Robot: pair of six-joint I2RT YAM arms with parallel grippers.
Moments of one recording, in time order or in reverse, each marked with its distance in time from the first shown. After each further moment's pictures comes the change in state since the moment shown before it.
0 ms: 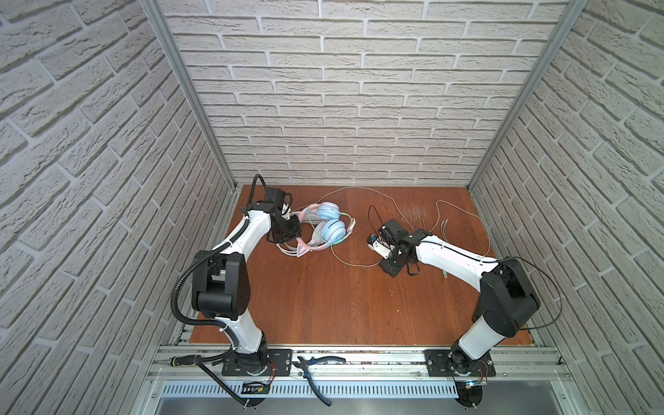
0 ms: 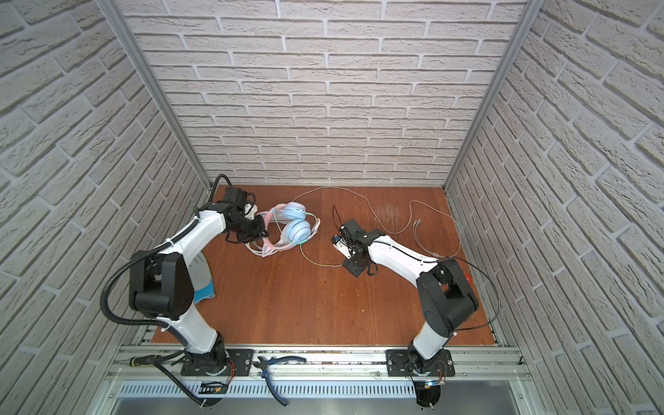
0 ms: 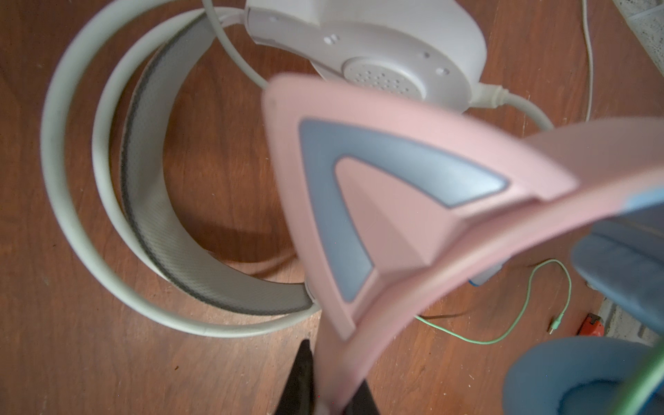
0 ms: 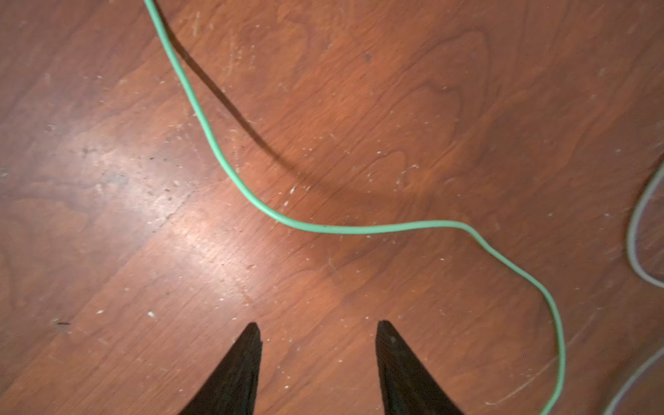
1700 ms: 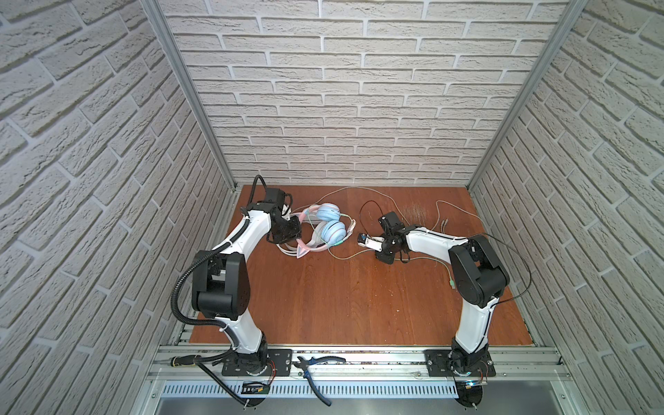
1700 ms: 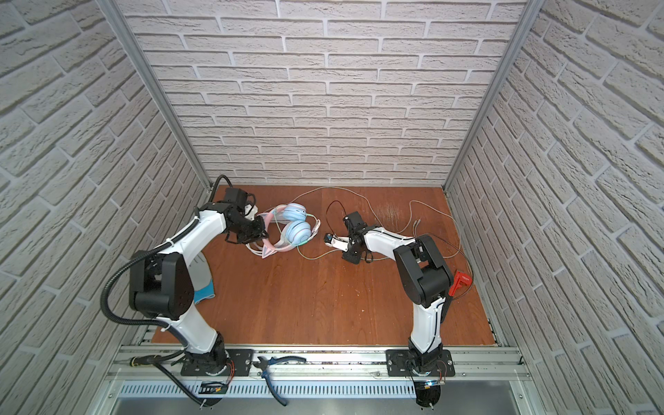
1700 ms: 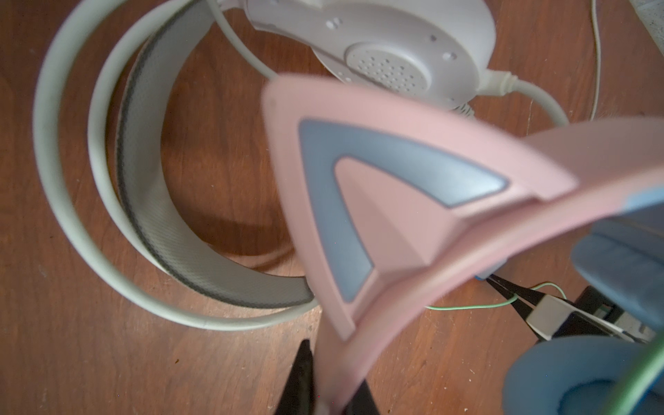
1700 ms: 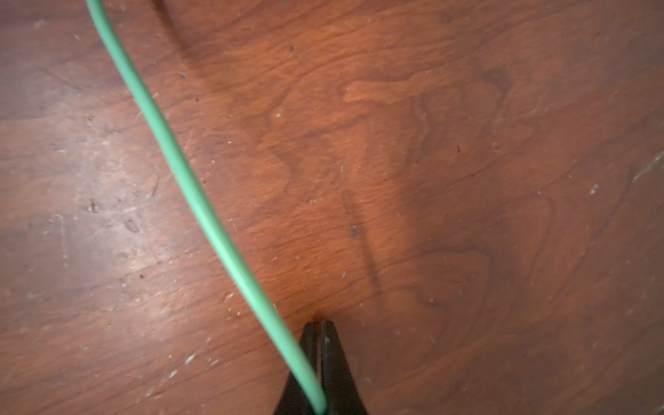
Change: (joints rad) left arm -0.002 0.001 0.000 -0.017 0.003 0.004; right arm -0.130 0.265 0.079 0.278 -0.232 -0.483
